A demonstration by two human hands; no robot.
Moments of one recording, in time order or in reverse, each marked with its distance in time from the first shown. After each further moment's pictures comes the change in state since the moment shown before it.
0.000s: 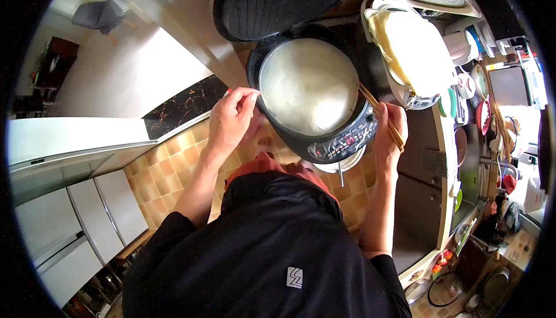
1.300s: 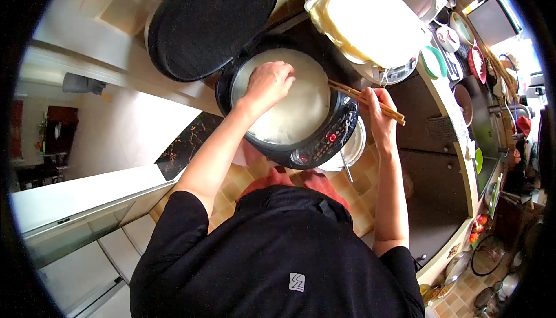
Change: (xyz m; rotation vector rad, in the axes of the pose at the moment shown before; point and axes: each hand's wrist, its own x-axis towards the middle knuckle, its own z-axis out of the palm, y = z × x) left_hand 0.125 0.042 0.134 0.443 -0.420 0.505; right_hand 0.010 0.049 -0.026 0.461 -0.041 0.345
